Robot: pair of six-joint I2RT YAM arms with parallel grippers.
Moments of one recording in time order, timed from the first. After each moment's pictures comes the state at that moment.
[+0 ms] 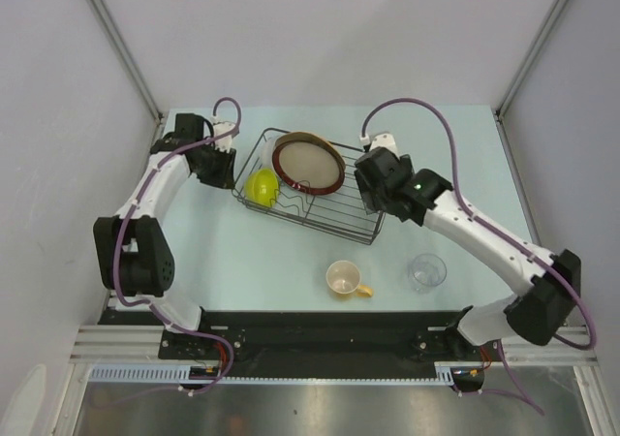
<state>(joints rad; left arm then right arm) -0.02 1.65 1.38 -0.77 0.30 0.27 0.76 1.37 1.35 -0.85 0.56 0.27</state>
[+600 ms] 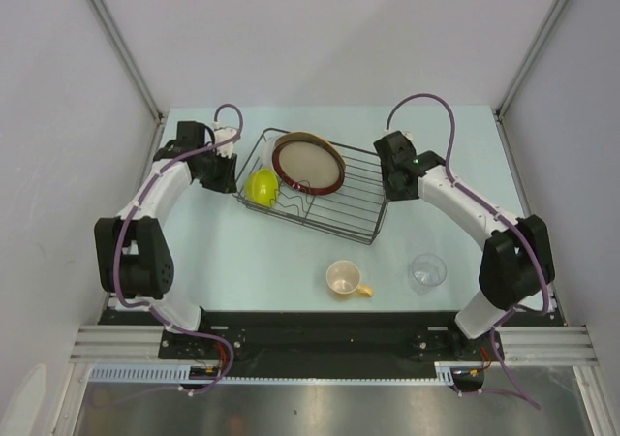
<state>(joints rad) -0.02 1.63 1.29 -0.68 0.31 0.27 0.50 1.61 1.33 -0.76 0.37 0.34</state>
